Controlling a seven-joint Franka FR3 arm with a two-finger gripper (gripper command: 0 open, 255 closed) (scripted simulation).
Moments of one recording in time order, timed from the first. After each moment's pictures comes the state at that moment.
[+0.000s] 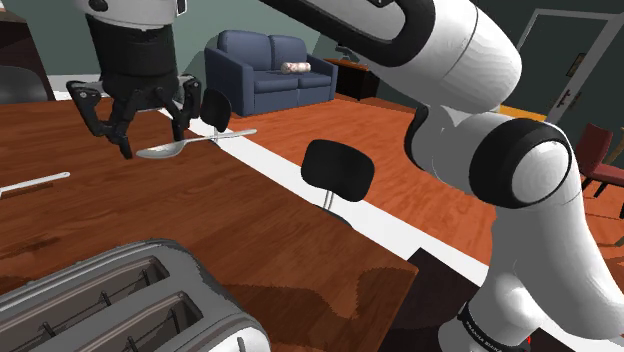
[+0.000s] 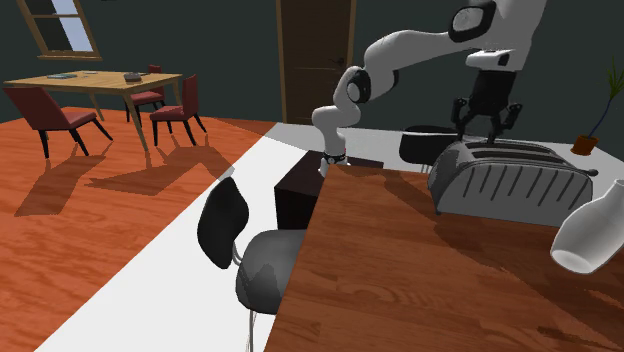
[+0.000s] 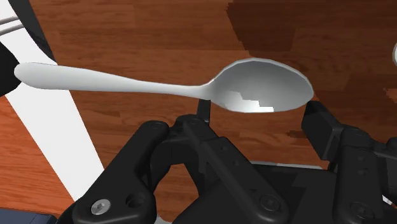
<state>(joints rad) 0.71 0.66 0.34 -0.62 -0.37 1.35 0.77</state>
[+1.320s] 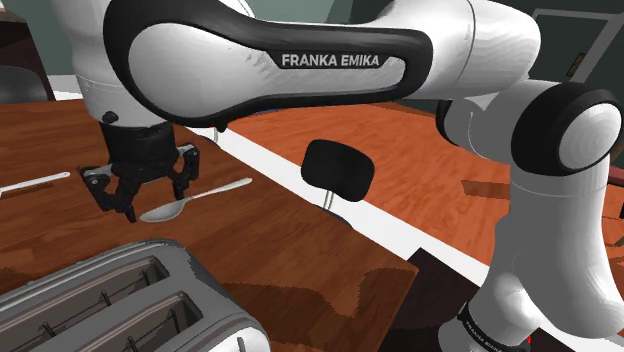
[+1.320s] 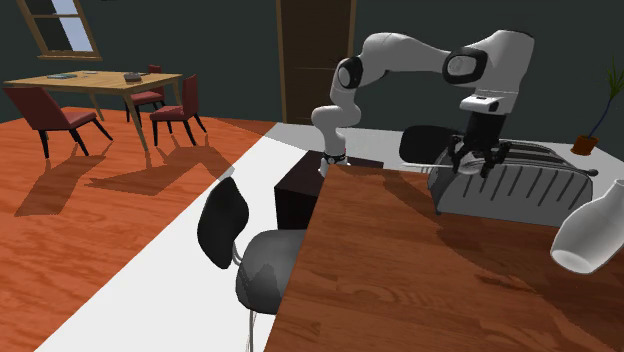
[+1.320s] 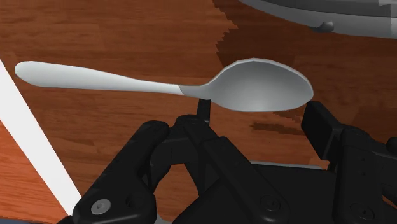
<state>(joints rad) 0.61 0.48 0.37 -1.20 -0.31 1.72 0.86</state>
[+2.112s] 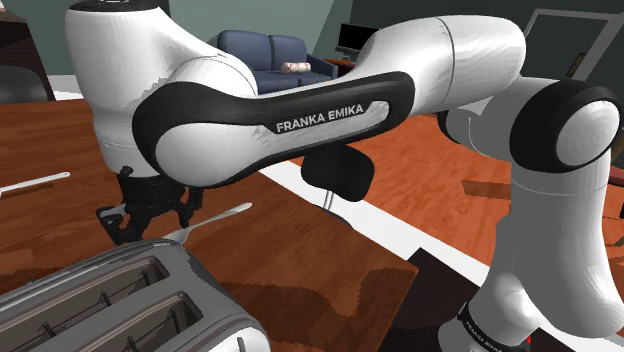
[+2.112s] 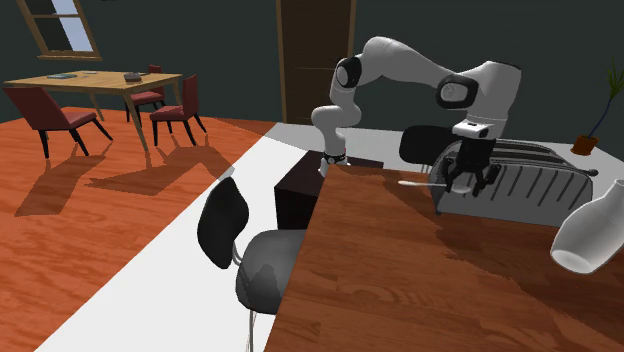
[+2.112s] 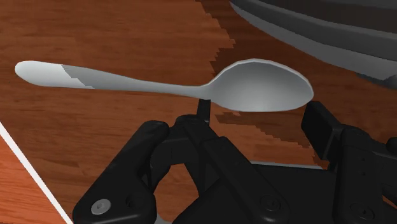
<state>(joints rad) 0.58 0.46 0.37 -1.39 -0.32 1.89 0.89</state>
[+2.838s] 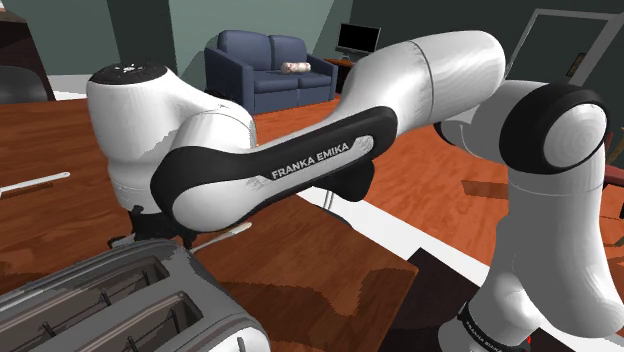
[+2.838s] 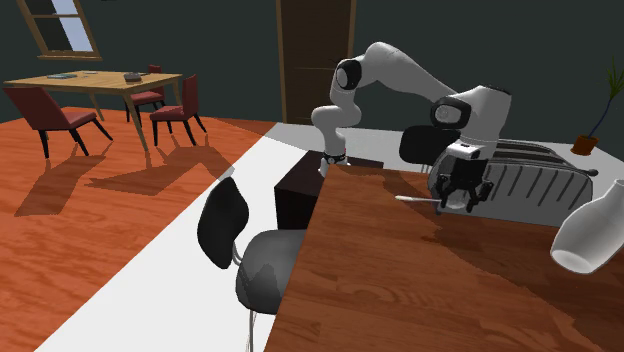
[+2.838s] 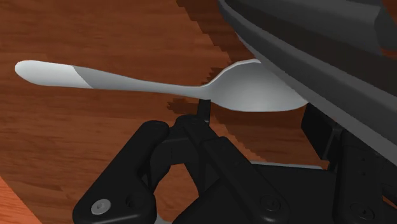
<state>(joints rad) 0.58 0.49 0.36 -1.50 -0.34 2.02 0.92</state>
